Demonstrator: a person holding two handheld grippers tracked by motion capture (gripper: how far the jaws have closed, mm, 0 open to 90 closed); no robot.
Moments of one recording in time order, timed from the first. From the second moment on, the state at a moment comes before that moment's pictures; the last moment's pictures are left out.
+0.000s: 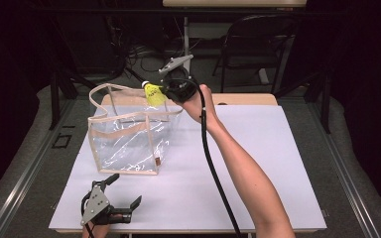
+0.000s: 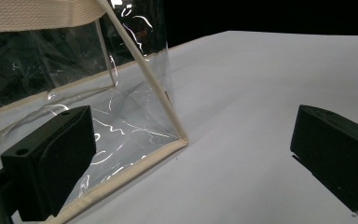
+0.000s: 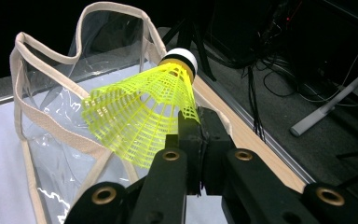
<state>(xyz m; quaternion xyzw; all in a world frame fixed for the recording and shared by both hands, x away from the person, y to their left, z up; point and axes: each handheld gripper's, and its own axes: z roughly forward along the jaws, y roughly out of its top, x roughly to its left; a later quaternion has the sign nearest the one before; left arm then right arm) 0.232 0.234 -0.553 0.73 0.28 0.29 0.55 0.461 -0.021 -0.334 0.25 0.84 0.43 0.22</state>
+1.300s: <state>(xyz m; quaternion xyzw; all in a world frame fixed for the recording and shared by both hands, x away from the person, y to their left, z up) 0.232 0.235 -0.553 0.73 0.28 0.30 0.55 0.468 0.005 -0.350 0.25 0.85 0.41 0.20</state>
